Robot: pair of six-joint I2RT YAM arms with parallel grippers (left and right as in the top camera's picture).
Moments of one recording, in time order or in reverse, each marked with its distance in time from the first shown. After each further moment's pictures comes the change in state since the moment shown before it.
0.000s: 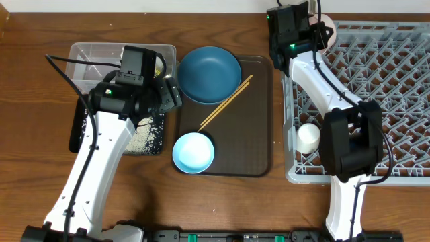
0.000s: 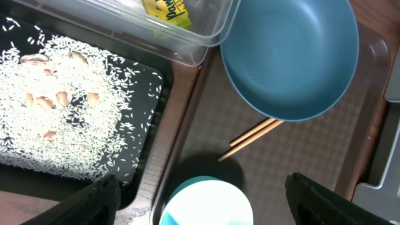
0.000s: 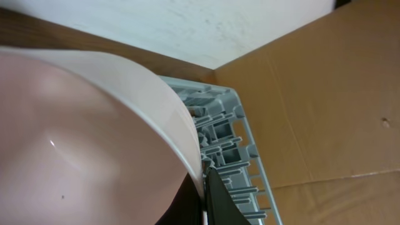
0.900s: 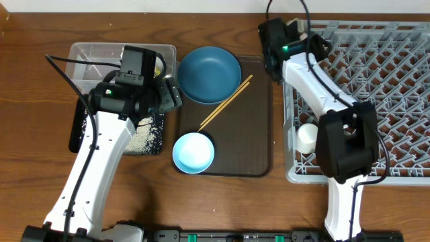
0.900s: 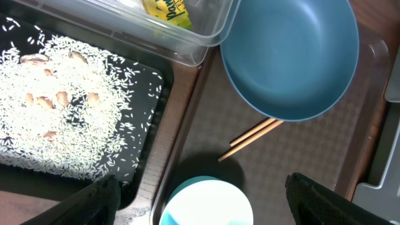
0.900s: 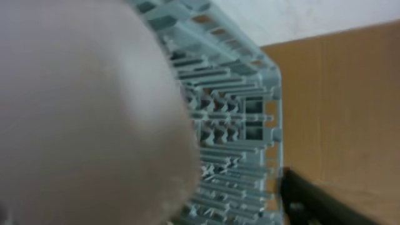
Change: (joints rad) left arm 0.000 0.000 0.000 -0.001 0.000 0.000; right arm 0.051 0.000 0.005 -0.382 -0.148 0.092
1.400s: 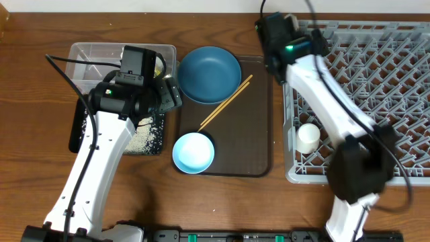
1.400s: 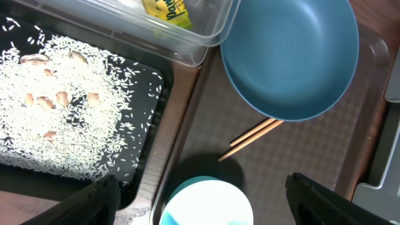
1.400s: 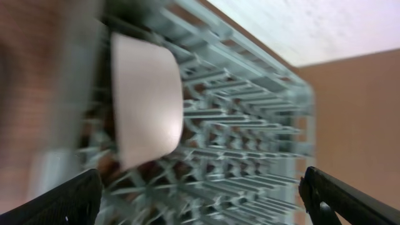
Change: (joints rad) left arm 0.000 0.000 0.000 0.000 0.000 0.000; right arm 0.042 -0.225 -0.005 -0.121 -0.287 0.045
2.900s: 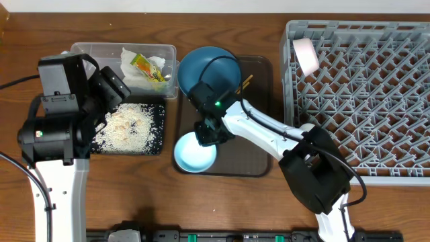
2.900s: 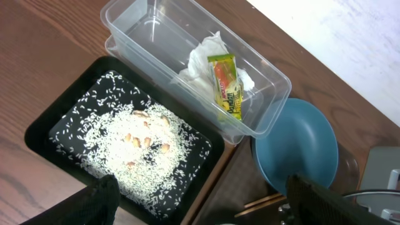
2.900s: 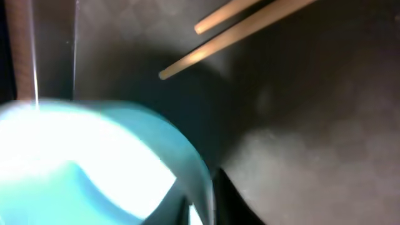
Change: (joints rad) left arm 0.274 -0.230 0.096 -0.059 -0.076 -0.023; right arm 0.402 0.143 -0.216 0.013 -0.929 0.635
